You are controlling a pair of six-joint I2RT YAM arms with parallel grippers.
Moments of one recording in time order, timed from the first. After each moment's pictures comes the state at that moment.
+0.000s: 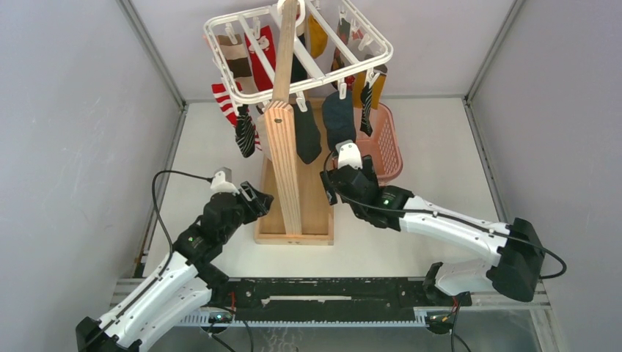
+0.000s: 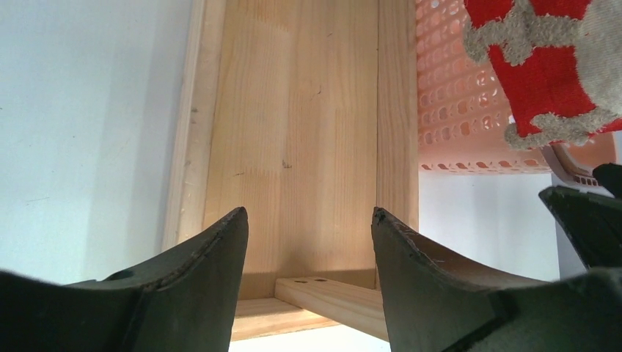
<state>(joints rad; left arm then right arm) -0.58 0.60 0.46 -0.32 -0.24 -0.81 0.99 1.27 1.00 -0.44 0.62 0.32</state>
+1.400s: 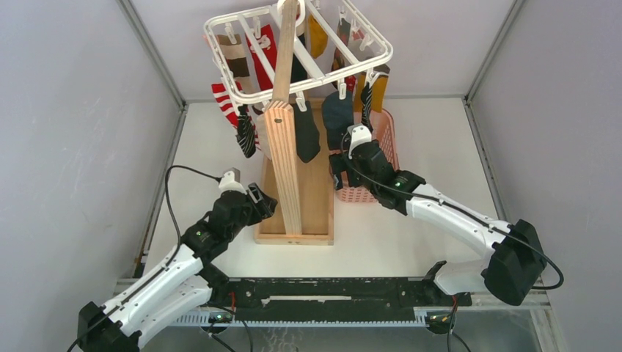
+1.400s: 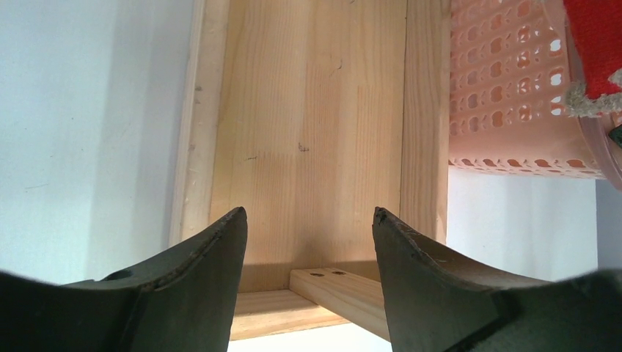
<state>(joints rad) -0.62 0.70 0.46 -0.31 -0.26 -0.80 0.77 1.31 1.01 -0.30 0.30 0.22</state>
